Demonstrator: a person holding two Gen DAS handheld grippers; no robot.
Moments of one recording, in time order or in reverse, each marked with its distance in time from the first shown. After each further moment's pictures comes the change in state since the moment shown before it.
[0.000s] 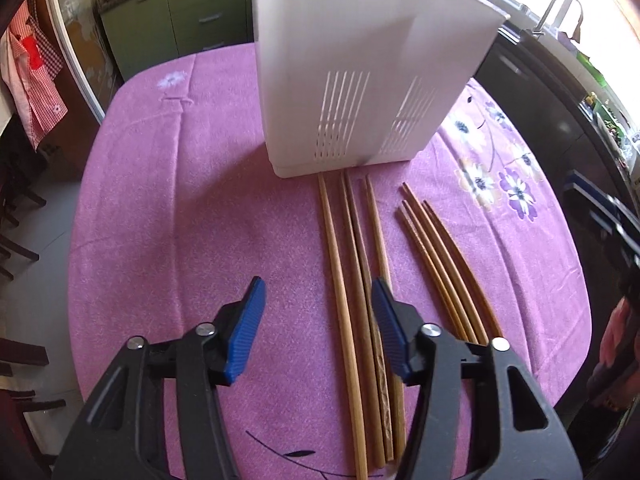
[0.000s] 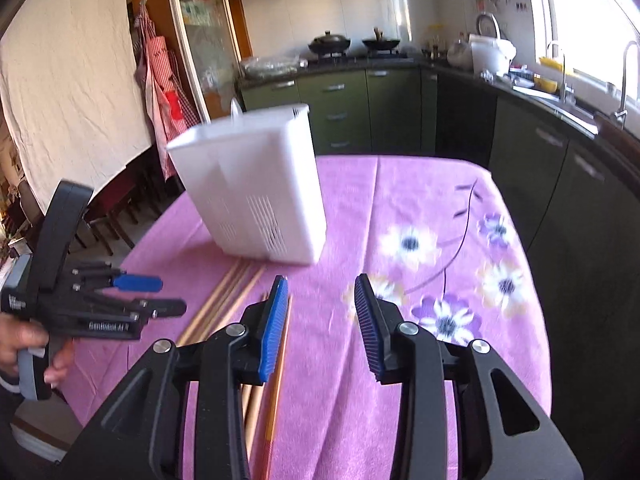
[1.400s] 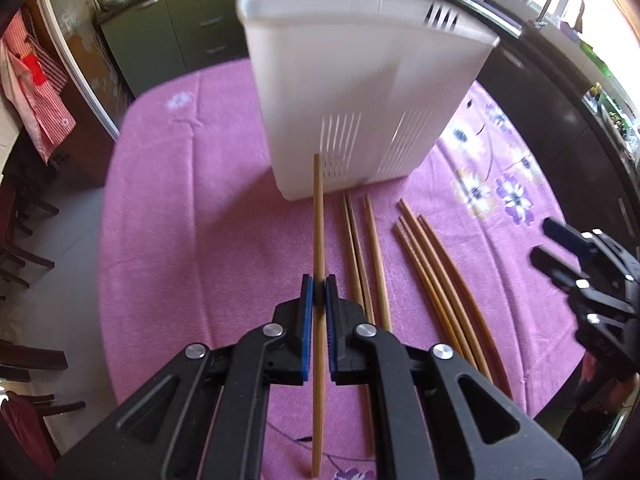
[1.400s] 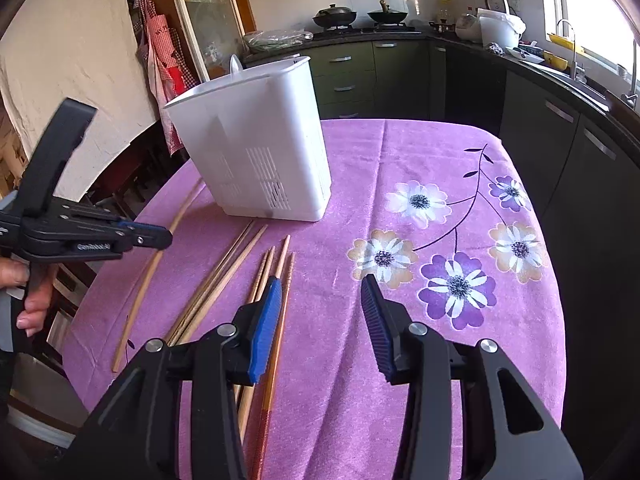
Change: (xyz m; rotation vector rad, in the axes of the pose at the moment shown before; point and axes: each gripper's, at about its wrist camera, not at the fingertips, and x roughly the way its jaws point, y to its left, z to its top) left arm -0.038 -0.010 0.016 0.039 -0.005 0.036; right arm 0.013 0.004 -0.002 -0.013 0.113 0.050
